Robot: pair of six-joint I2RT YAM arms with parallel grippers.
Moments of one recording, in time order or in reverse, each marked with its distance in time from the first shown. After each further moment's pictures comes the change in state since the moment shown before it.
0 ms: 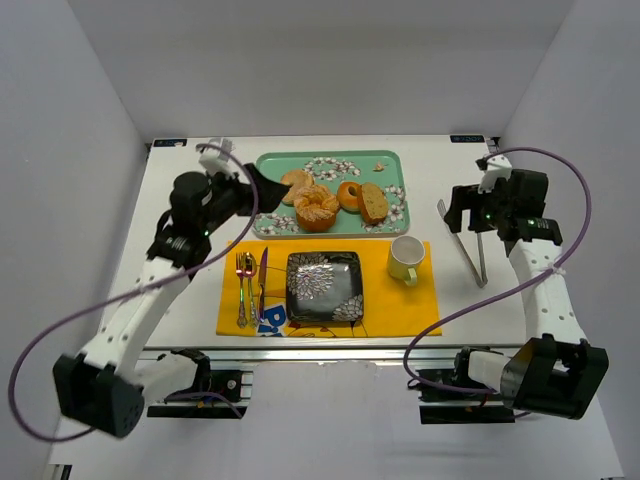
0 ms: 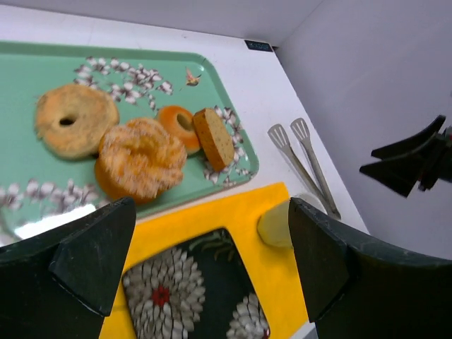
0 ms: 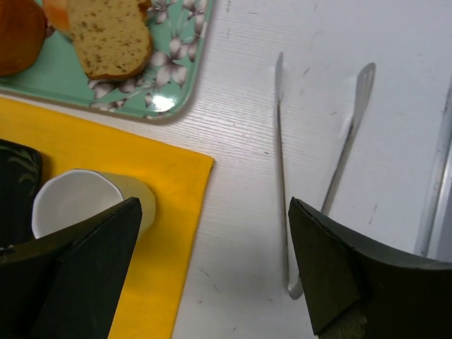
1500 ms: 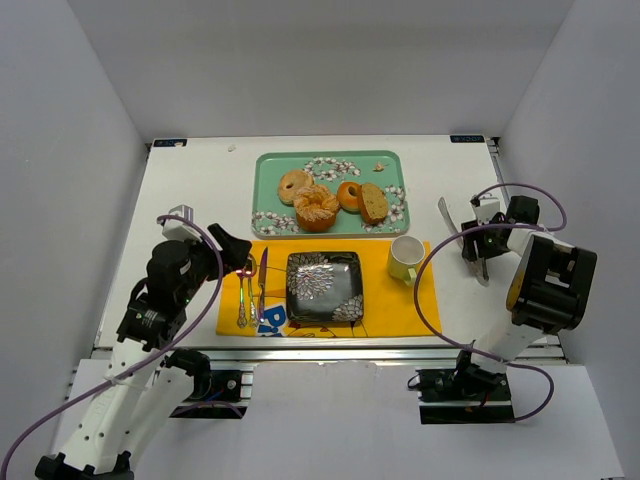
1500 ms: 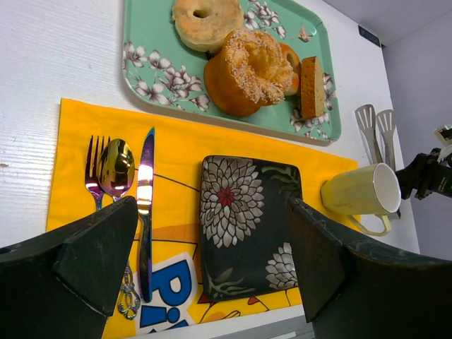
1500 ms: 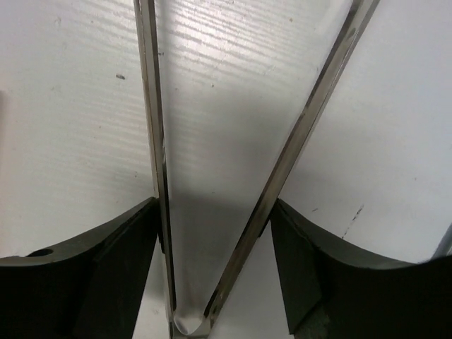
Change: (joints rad) left arm 0.002 -0.608 -0.351 -0.435 -0.319 -0.103; right arm -0.232 0.498 -0.136 0.252 -0.008 -0.397
